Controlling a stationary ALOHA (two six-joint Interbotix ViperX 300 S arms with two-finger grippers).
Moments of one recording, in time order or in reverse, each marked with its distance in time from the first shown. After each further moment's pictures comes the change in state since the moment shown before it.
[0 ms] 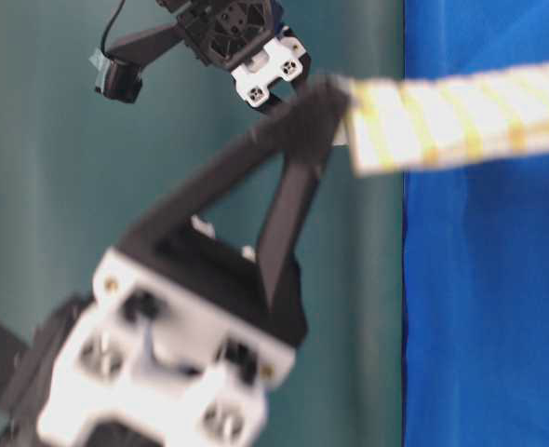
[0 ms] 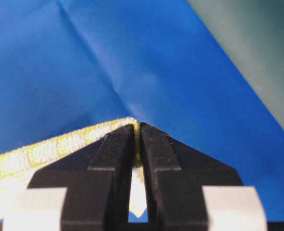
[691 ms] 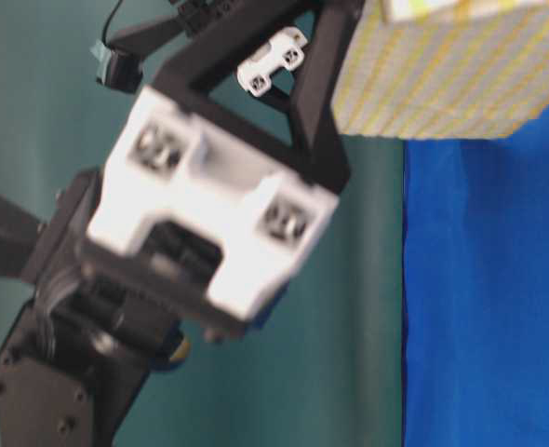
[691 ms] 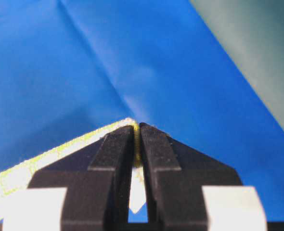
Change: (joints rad) left arm 0.000 0.143 -0.160 -0.002 0.003 0.044; right arm -0.017 -0.043 0.048 -0.006 -0.003 0.000
